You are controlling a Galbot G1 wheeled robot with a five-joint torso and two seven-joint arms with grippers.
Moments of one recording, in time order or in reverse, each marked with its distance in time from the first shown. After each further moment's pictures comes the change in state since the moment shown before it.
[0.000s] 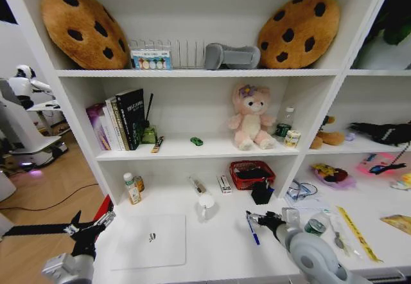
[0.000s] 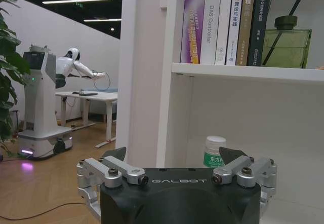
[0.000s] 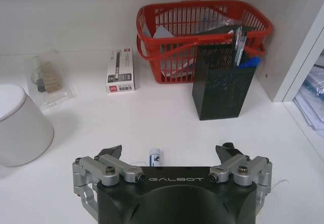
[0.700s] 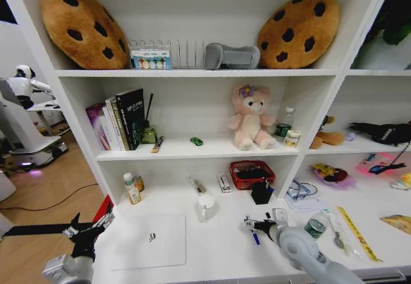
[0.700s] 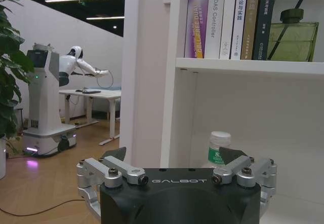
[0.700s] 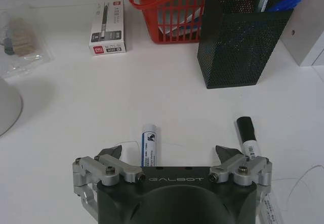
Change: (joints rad) left arm -0.002 -0.002 -0.001 0.012 0.003 0.003 -0.006; right arm 0.170 0.016 -0.160 -0.208 0.021 -0.030 -0.028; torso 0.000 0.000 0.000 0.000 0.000
